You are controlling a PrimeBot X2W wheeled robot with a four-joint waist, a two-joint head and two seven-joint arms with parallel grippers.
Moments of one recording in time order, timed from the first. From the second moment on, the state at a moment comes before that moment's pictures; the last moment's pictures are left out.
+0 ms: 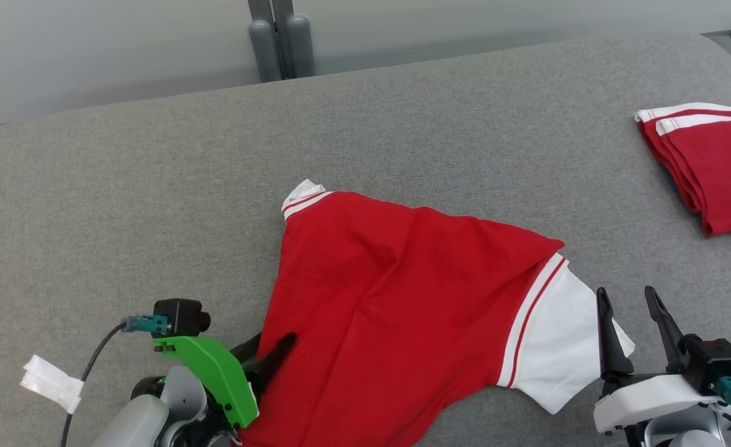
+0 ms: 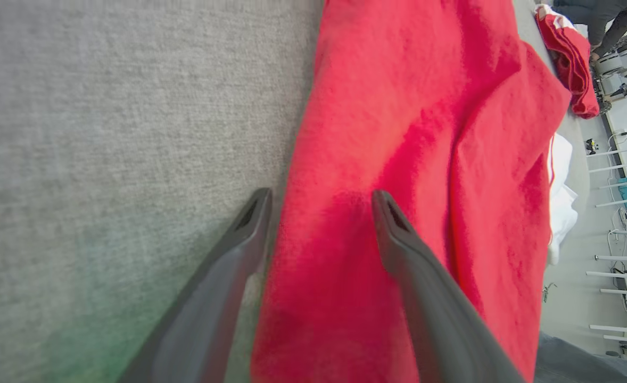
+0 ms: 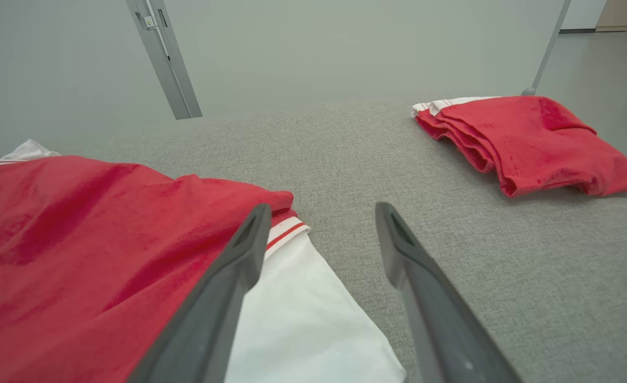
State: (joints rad) left arm -0.31 0.33 -0.60 0.45 -1.06 -0.13 0.27; right arm 0.03 -0.05 -0.09 0.17 0.12 0.13 -0.26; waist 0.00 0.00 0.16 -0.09
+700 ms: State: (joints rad) left arm -0.70 0.41 -0.59 0.59 -0.79 -0.03 -0.15; right arm 0.03 -0.05 -0.07 0.19 0.14 0.13 -0.26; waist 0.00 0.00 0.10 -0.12
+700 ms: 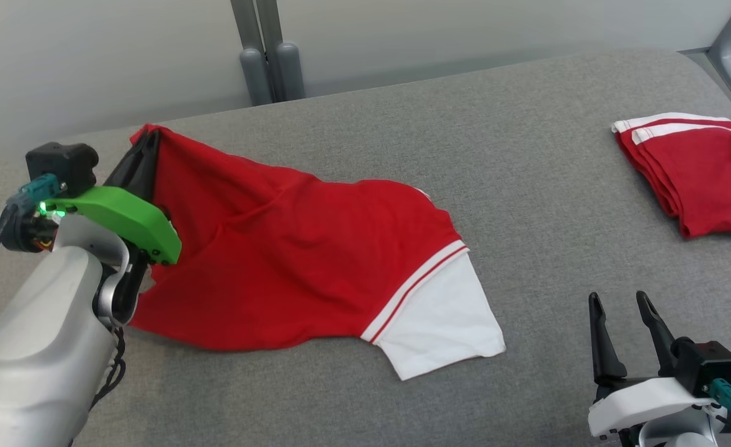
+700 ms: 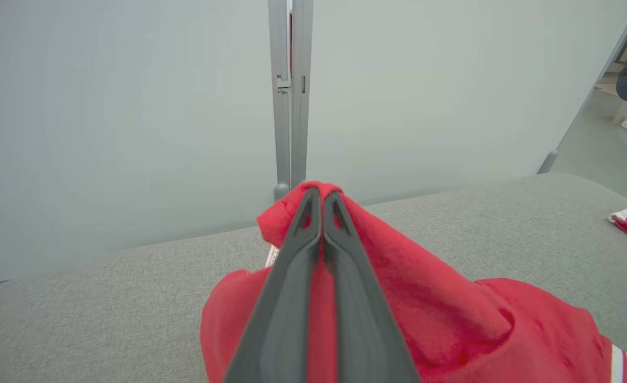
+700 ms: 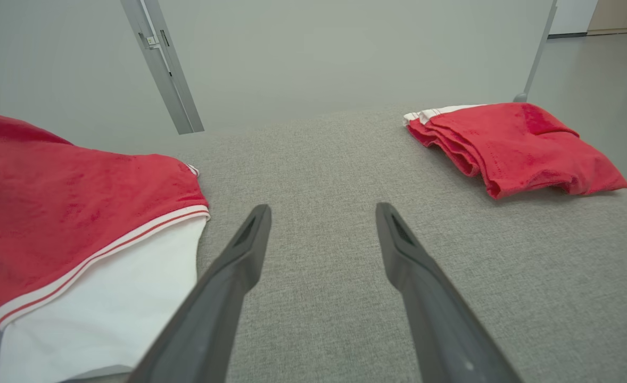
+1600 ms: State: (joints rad) left arm -0.67 0.29 -0.56 0.64 -0.52 0.07 -0.26; right arm 0.04 -0.05 -0.10 0.19 0.16 0.13 -0.26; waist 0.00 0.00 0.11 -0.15
